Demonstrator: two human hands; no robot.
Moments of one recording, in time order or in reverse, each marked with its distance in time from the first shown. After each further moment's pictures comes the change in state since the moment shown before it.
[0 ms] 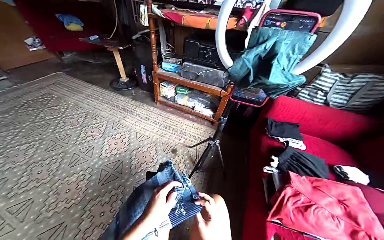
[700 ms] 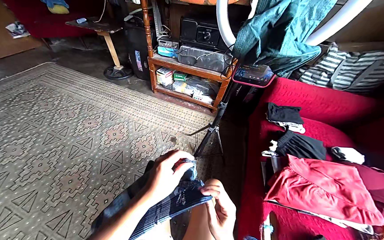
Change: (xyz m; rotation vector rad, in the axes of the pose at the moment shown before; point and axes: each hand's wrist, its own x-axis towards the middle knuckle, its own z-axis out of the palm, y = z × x) left_hand 0.051 0.074 -0.037 -0.224 0.178 0.371; right_hand 0.038 -0.095 -0.032 0.206 -0.012 -0.274
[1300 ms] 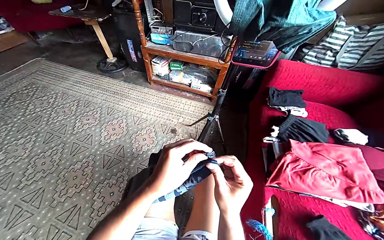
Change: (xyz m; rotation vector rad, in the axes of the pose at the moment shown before) left_hand 0.026 0.027 0.006 -0.135 -0.143 0.038; right_hand 0.072 -0.037 0.013 -0.022 0.255 0.053
